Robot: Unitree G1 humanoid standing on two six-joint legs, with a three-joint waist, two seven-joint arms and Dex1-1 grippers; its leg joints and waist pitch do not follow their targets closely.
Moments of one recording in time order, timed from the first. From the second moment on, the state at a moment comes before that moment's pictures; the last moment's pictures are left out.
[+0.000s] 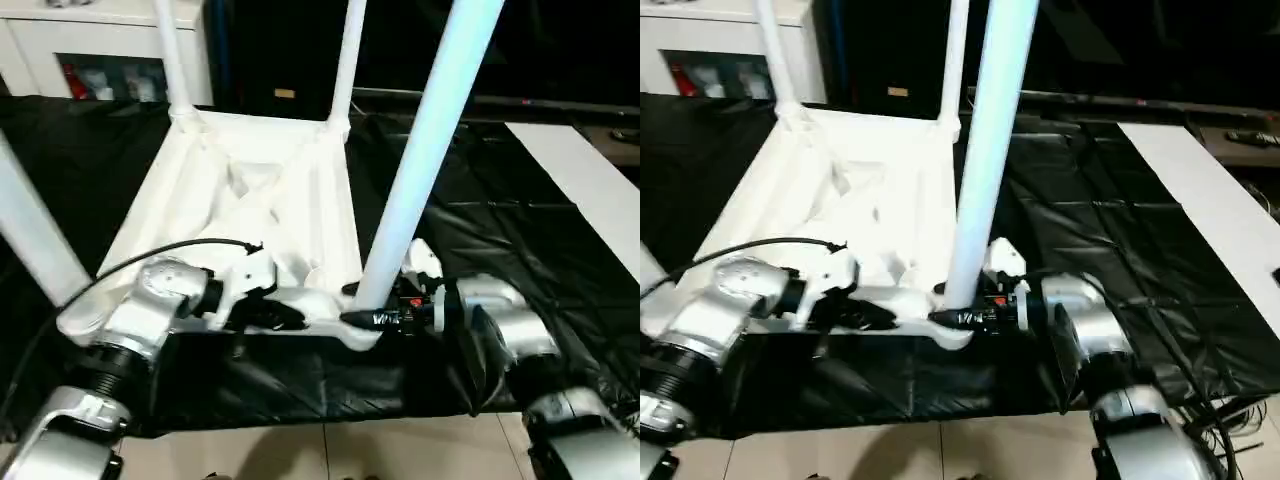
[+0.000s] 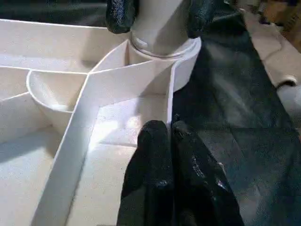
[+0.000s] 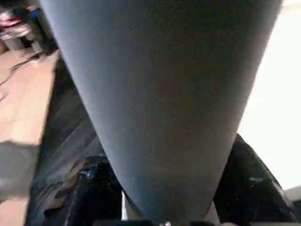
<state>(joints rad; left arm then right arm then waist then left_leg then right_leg) -0.52 0.42 -0.26 0.49 -0.01 0.08 -1.30 -0.53 -0.24 0.10 0.74 0.16 -0.02 1.30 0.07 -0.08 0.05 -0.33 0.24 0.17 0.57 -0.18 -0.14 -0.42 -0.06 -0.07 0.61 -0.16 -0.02</state>
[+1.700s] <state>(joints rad) -0.56 0.46 -0.24 0.57 -0.01 0.04 -1.39 -0.65 -0.26 0.15 0.90 0.10 -0.10 1.39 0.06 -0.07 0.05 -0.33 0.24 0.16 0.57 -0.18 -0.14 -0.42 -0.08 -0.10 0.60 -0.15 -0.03</state>
